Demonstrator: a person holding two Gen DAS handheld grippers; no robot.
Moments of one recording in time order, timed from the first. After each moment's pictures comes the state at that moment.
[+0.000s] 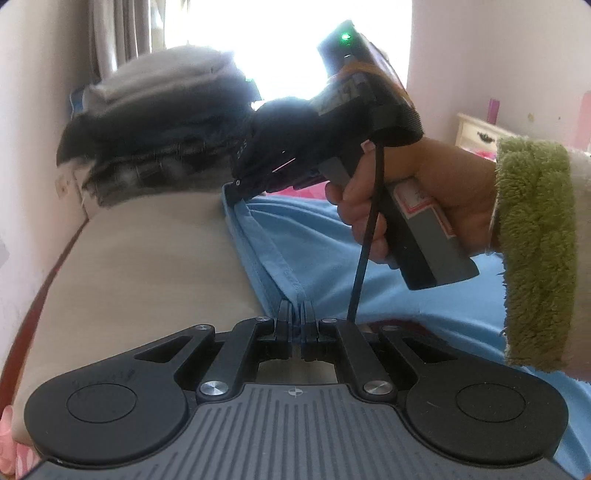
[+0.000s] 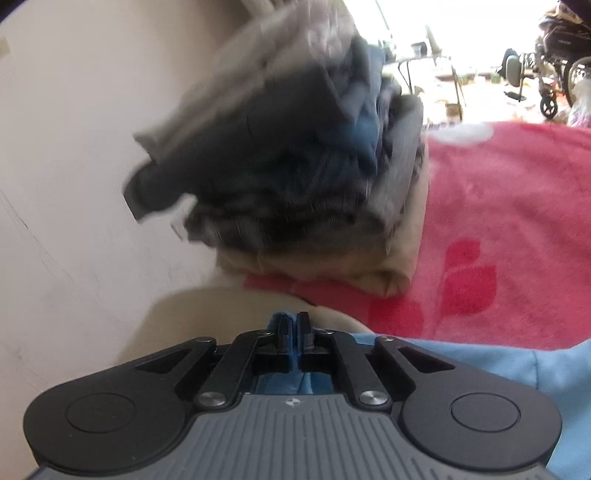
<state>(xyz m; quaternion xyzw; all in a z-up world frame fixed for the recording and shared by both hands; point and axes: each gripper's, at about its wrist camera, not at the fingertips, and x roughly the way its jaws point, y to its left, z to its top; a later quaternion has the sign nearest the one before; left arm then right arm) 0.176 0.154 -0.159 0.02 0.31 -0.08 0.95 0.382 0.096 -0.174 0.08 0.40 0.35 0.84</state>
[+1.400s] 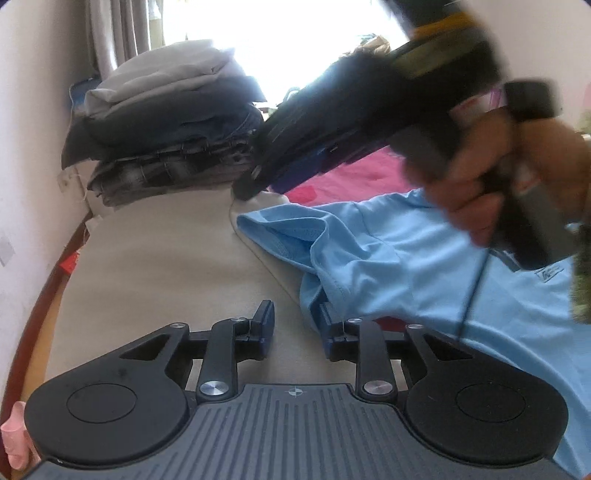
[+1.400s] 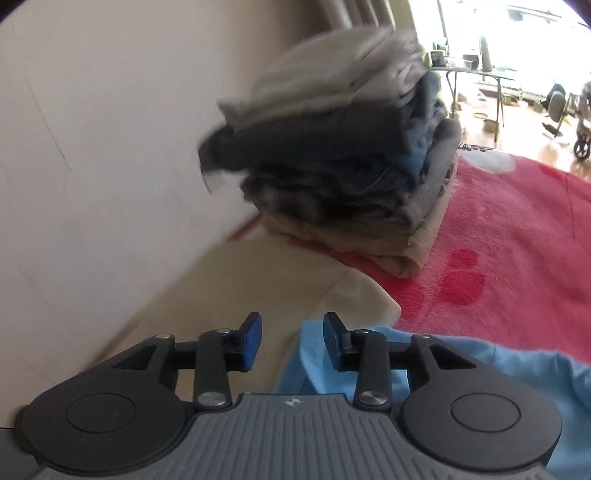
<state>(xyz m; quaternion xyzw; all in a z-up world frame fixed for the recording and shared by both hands) 0.173 0.157 -0.141 0.02 0.33 -0.08 0.94 0.339 0.094 -0.133 -0.04 0.41 0.39 0.83</state>
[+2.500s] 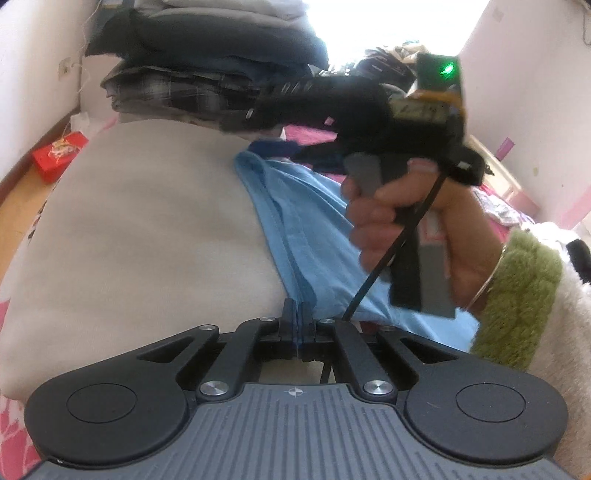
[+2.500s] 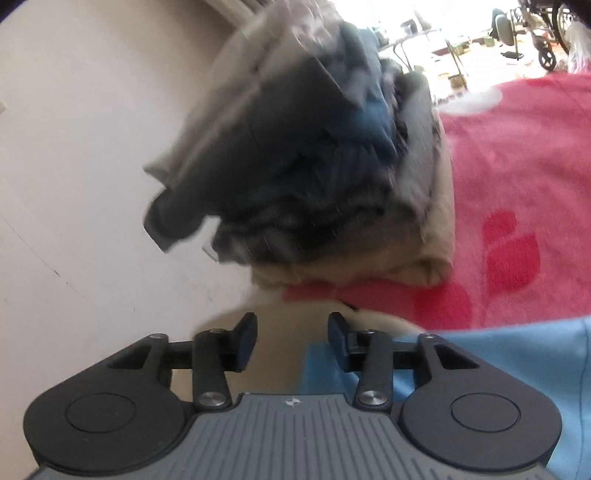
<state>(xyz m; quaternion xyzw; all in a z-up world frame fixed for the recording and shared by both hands) 0.197 0.208 -0.146 -0.16 0.40 -0.09 0.89 0.387 0.099 -0.170 0.18 0.40 0.37 0.82</state>
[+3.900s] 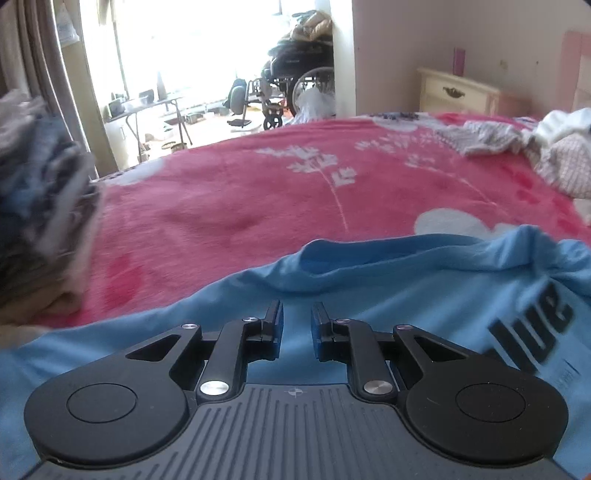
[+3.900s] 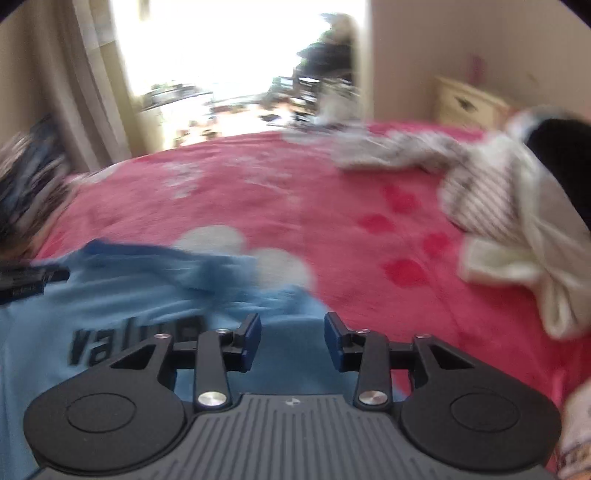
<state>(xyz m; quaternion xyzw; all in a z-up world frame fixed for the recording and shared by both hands) 0.335 -0.036 -0.180 0.08 0.35 -0.11 0.93 0.249 -0.379 -0.148 0.09 0.39 0.00 0.92</state>
